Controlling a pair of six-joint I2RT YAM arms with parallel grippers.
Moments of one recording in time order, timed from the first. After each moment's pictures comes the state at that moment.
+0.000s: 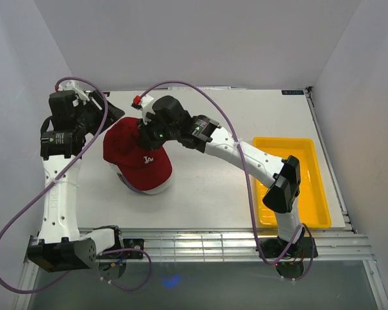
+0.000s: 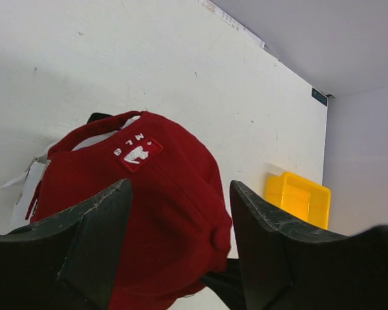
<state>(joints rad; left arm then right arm) 0.08 1.17 1.47 -0.78 0.26 -0.57 1.05 1.96 2.05 -0.56 -0.20 0.18</state>
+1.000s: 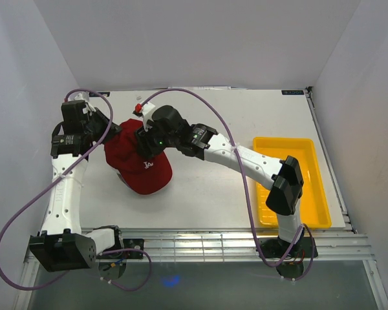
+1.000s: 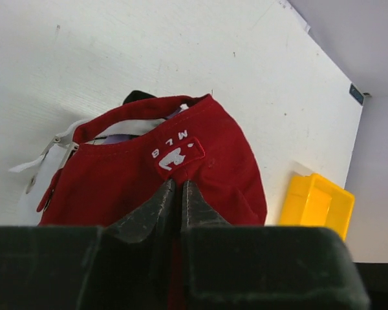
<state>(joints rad) 0.08 1.16 1.29 -0.73 0.21 -0.60 1.07 1.94 1.91 -0.46 -0.10 0.18</state>
